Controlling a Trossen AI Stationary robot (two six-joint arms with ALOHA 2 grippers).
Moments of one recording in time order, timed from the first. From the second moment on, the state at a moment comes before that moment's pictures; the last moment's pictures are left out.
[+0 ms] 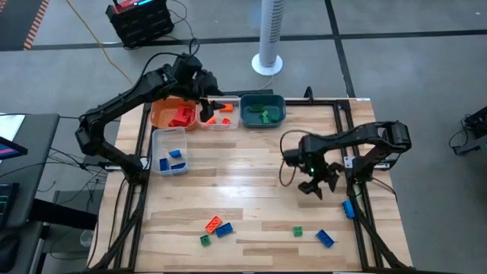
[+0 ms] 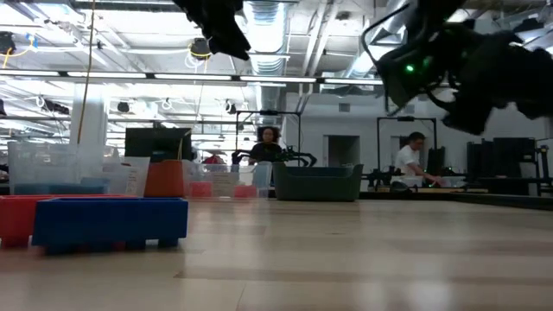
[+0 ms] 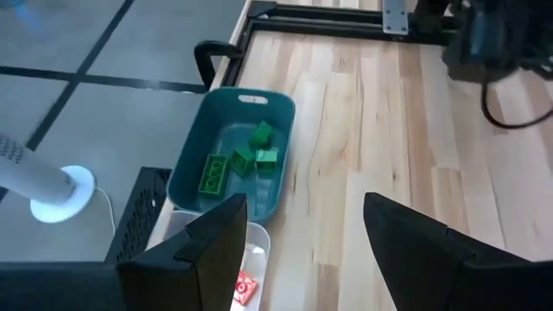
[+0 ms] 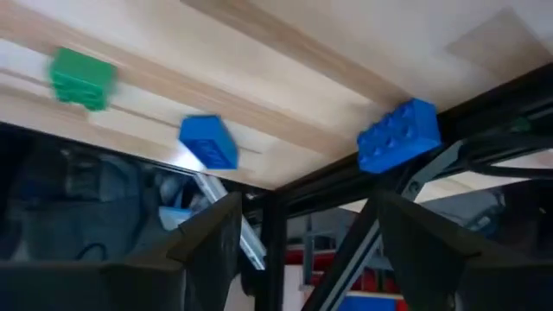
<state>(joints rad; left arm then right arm) 0.60 1.47 1.60 -0.77 0.26 0.32 -0.06 1.57 0.95 -1.41 -0.65 0.76</state>
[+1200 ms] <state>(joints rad) 0.58 1.47 1.60 -0.90 0.26 0.33 0.35 1.57 0.66 -0.97 -0.64 1.12</state>
